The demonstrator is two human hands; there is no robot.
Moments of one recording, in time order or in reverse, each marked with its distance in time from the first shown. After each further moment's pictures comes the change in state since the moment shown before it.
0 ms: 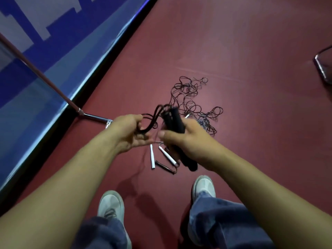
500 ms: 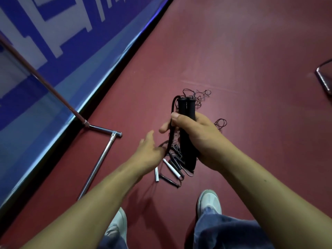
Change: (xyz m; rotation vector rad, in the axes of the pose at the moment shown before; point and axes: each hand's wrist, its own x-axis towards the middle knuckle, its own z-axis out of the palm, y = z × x) left_hand -0.022 -0.023 0.013 0.658 -0.028 0.313; right_hand 0.023 -0.028 -0.007 0.249 0.071 -0.020
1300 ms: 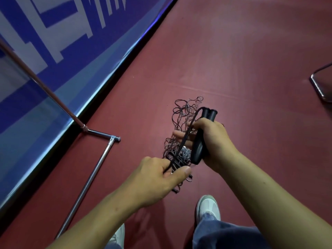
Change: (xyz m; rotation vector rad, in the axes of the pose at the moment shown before) left_hand -0.051 0.001 0.002 0.269 -0.018 0.454; right_hand 0.010 -0.002 -0.009 0.357 0.371 0.123
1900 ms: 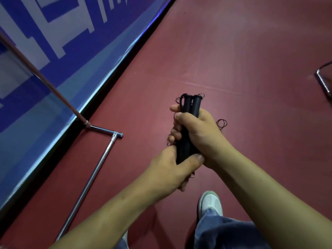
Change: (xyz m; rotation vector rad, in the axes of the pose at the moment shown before) left_hand 0.003 0.032 0.006 -0.552 -0.111 -0.080; right_hand -0.011 0.008 0.030 -0.022 -0.266 -0.129
